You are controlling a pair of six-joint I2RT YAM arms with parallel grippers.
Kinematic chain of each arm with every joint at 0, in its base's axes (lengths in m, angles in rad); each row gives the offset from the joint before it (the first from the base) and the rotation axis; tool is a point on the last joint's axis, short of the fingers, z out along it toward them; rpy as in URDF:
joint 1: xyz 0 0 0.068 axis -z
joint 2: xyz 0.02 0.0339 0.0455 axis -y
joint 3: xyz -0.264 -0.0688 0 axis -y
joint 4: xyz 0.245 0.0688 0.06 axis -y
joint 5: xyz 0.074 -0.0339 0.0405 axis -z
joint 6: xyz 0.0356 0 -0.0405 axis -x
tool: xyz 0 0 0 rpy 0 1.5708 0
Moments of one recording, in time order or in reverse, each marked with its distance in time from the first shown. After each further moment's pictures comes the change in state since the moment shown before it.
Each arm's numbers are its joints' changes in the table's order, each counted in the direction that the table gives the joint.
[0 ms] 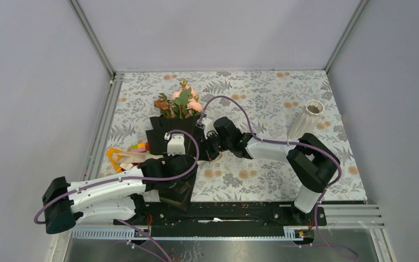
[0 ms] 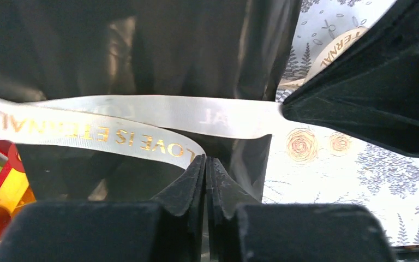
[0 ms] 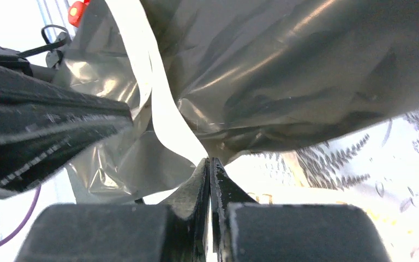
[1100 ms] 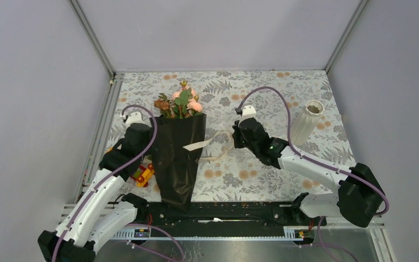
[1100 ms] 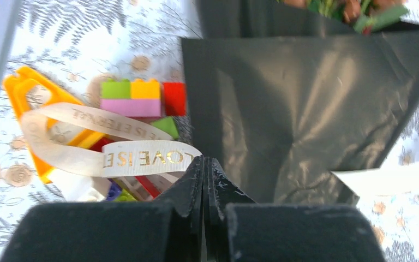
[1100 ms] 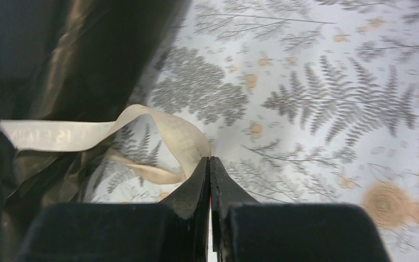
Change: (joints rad) left arm -0.666 0.241 0.068 -0.001 0.248 -0.407; right arm 0.038 0.462 -0.203 -0.192 0.783 -0.073
